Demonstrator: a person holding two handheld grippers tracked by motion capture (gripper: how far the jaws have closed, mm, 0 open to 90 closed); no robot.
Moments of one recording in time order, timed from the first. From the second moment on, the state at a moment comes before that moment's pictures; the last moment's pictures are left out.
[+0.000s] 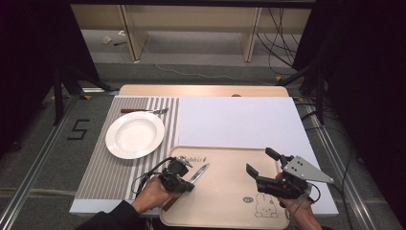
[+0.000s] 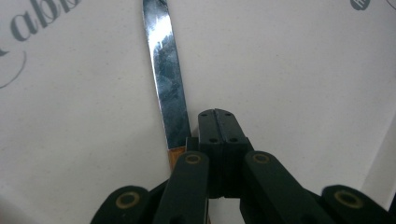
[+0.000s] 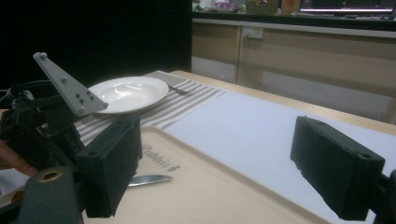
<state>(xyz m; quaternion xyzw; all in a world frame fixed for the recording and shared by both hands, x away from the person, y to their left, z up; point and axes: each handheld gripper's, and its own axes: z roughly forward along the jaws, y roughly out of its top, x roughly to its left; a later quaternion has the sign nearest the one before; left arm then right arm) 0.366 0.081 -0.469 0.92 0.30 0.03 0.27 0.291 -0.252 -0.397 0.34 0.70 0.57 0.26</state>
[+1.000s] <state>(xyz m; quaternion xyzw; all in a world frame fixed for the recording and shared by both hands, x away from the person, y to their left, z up) 0.382 0.110 -0.467 0.92 0.31 0.02 0.25 0.290 -0.252 -0.396 0.33 0.70 0.57 0.27</state>
